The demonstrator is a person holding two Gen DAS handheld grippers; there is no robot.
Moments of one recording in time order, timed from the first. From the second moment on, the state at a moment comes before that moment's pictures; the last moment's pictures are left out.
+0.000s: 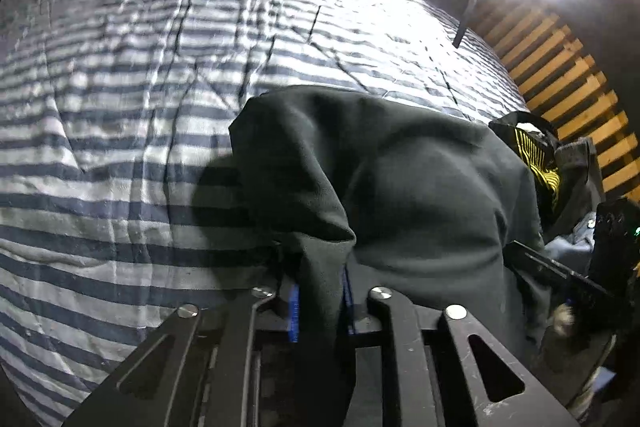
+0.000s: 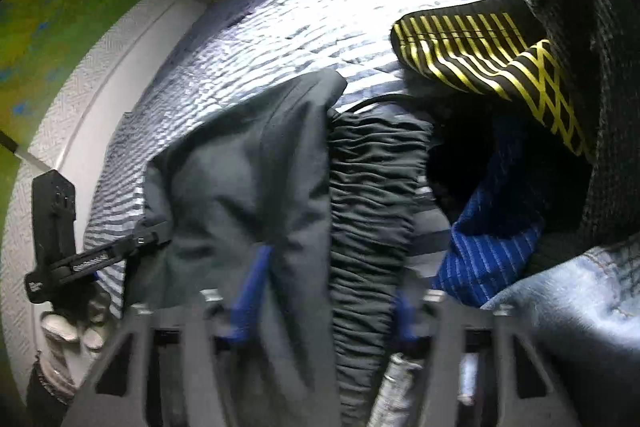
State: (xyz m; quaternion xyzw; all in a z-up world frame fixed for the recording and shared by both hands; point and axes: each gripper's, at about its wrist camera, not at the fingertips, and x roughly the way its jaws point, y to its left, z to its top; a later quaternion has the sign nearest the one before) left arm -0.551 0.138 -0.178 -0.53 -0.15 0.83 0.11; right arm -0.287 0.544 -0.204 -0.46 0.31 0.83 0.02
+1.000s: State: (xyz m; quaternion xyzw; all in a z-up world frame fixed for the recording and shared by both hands) left arm -0.410 -0.065 -0.028 -0.43 -0.18 0.88 0.06; right arm -0.299 0.333 -0.102 -0.40 0.28 0.87 -0.08
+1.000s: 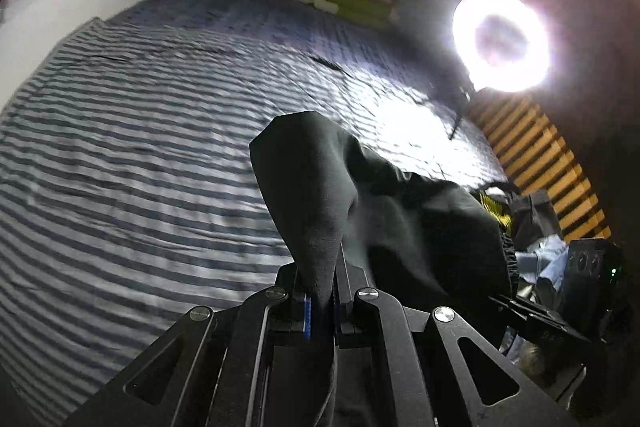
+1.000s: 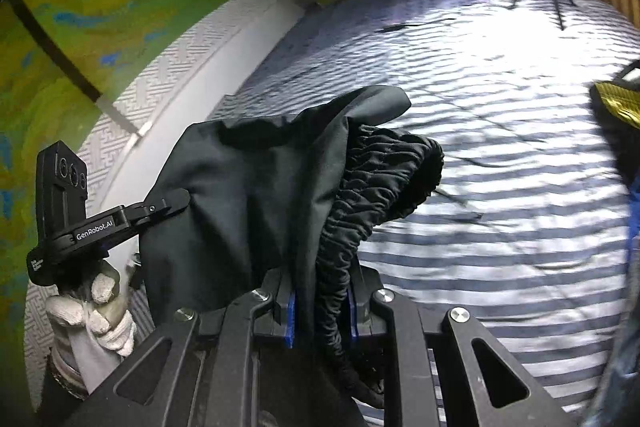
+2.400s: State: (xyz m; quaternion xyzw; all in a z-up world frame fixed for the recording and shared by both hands) left arm -0.493 -0.462 -0.095 -0.44 -0.14 0.87 -0.15; right arm -0.596 0.064 -0.152 -0.42 0.14 0.89 -0.09
